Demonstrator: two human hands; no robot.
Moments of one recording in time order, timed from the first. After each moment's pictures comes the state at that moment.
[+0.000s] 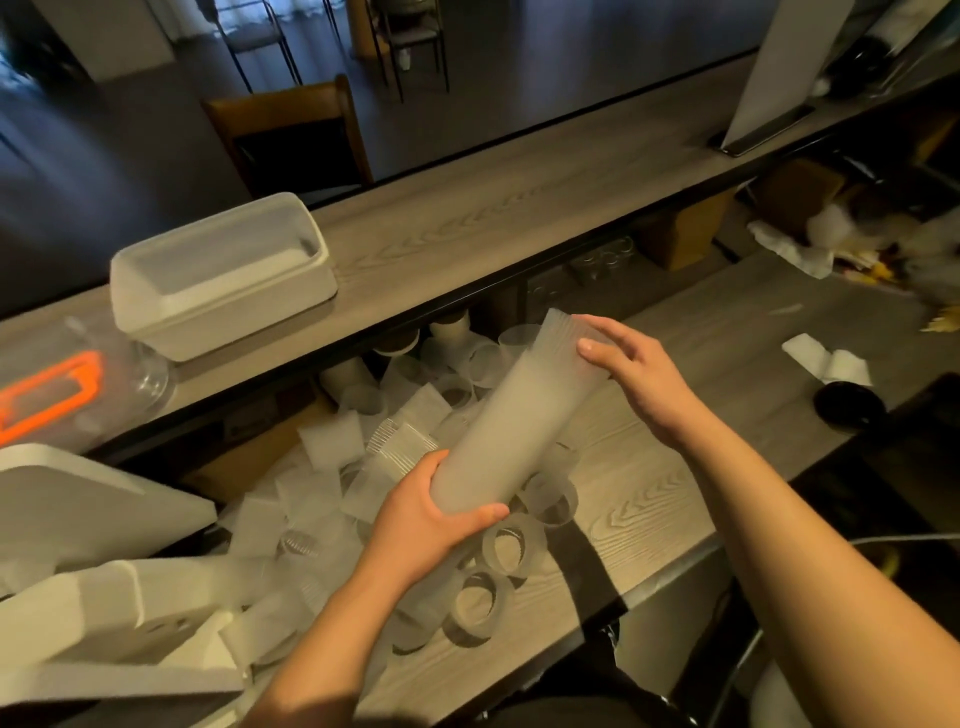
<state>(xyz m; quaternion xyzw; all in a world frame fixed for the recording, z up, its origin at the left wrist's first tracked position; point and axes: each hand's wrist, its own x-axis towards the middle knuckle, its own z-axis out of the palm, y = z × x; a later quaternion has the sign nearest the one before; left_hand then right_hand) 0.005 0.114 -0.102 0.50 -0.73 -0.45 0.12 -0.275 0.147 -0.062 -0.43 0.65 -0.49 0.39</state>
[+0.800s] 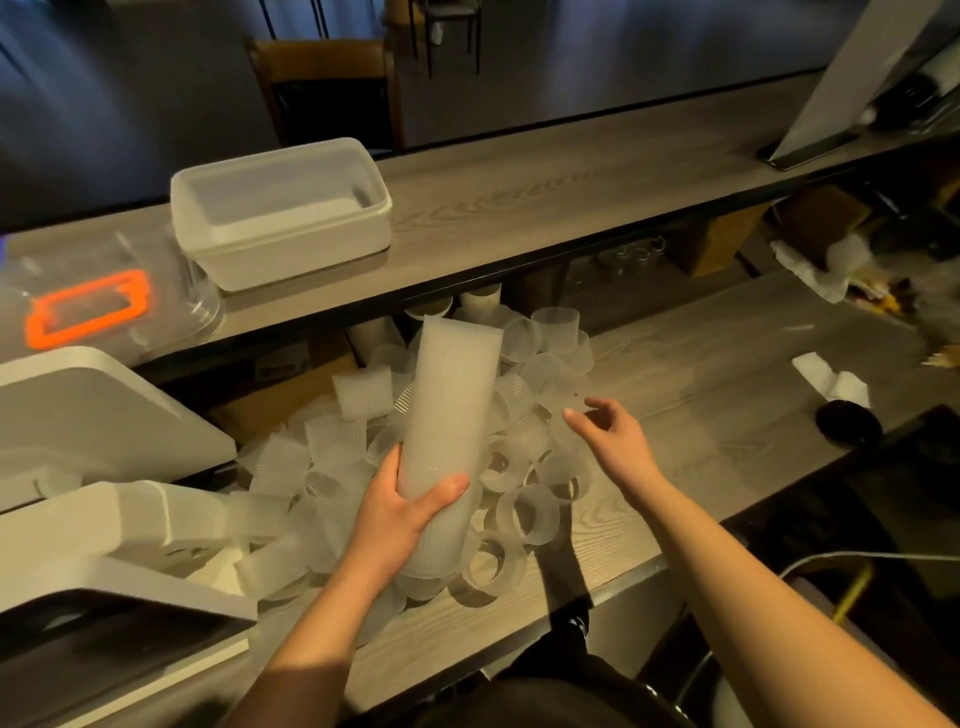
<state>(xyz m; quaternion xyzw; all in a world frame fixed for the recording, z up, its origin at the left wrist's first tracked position) 0.068 0.133 -0.118 0.52 -0.55 -0.61 0.26 -0.208 0.170 -0.160 -0.31 0.78 -0.40 0.38</state>
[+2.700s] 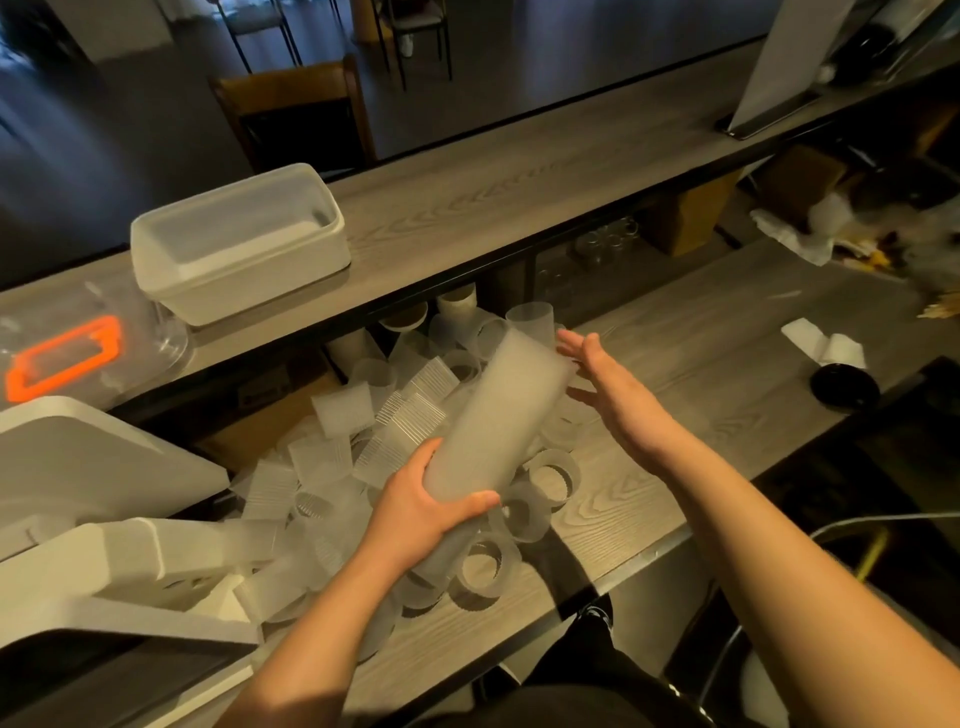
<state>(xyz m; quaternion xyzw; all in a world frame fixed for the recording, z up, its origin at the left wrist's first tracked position) 0.032 0.131 -0.112 0.49 -0.71 -0.49 0.14 -0.221 0.175 -0.080 -0.40 0.64 -0.47 0.46</state>
